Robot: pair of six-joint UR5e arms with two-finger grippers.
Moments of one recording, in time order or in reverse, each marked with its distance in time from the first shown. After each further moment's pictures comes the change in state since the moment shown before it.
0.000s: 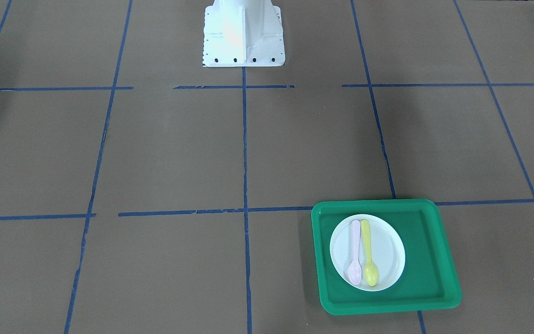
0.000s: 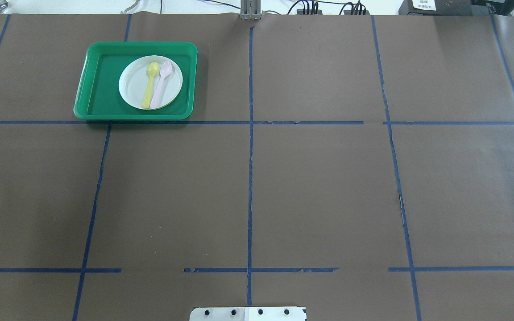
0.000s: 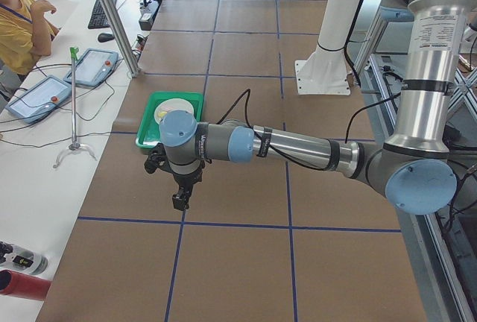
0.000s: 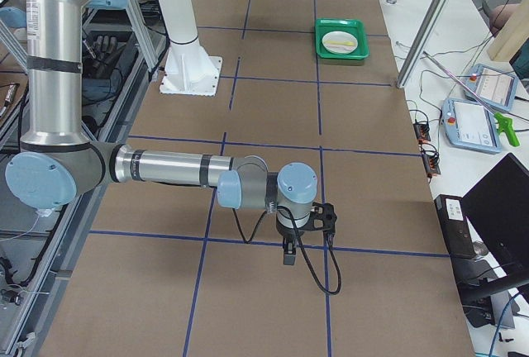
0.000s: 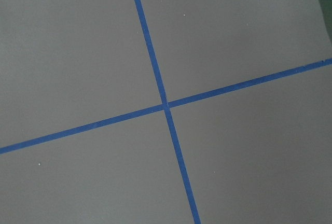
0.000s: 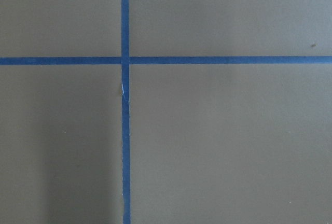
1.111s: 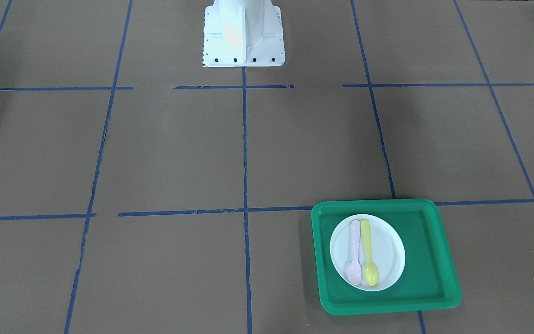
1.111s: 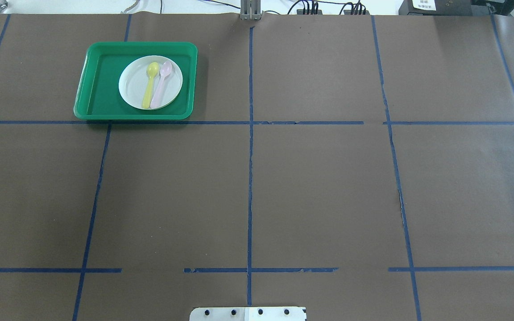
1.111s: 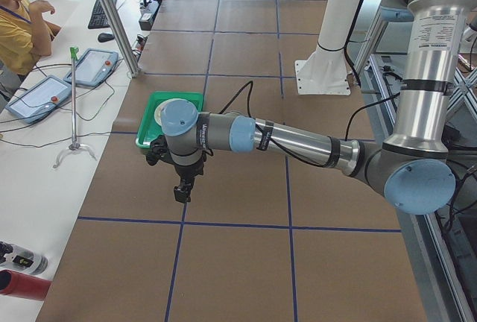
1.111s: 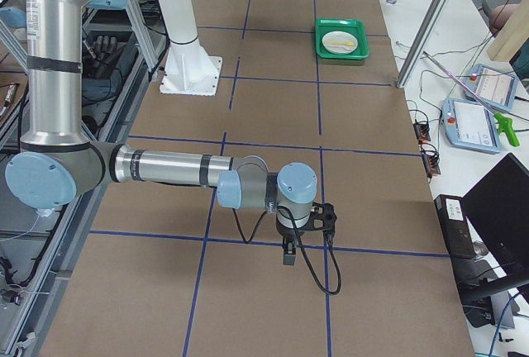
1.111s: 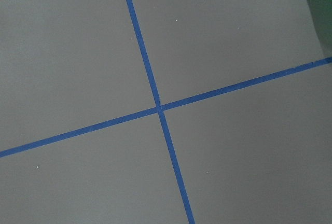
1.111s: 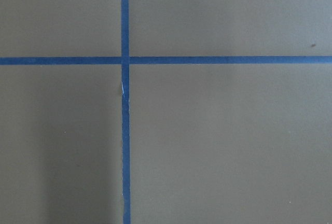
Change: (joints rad) left arm 0.004 -0.004 -0.063 0.084 0.003 0.005; right arm 0.000 0.000 0.000 0.000 0.000 0.000
